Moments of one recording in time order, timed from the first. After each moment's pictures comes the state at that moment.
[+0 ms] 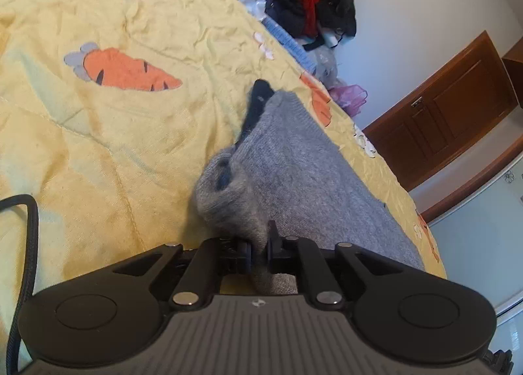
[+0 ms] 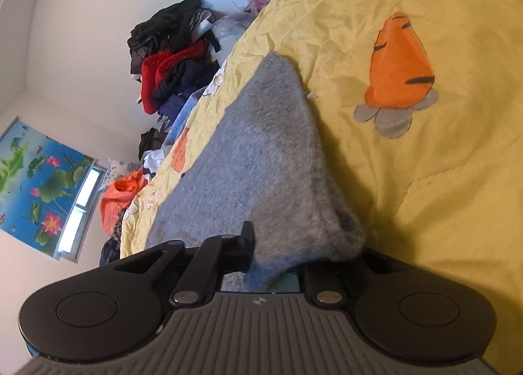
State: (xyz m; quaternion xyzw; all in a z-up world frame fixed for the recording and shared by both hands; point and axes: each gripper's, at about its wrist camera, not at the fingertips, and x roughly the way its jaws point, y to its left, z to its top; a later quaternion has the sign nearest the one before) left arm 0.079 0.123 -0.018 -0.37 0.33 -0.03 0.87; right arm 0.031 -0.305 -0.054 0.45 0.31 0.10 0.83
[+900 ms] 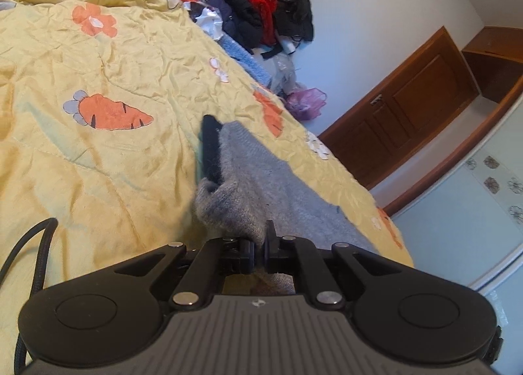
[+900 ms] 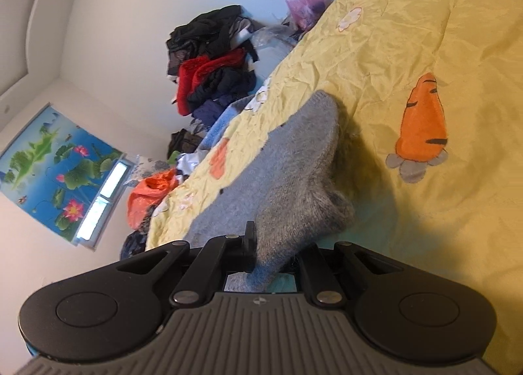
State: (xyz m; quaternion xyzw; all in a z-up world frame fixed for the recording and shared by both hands) left arm 0.021 0.135 0.033 -0.34 0.29 -0.10 0.89; right arm -0.006 -0.325 -0.008 0.43 0.28 0.15 0.84
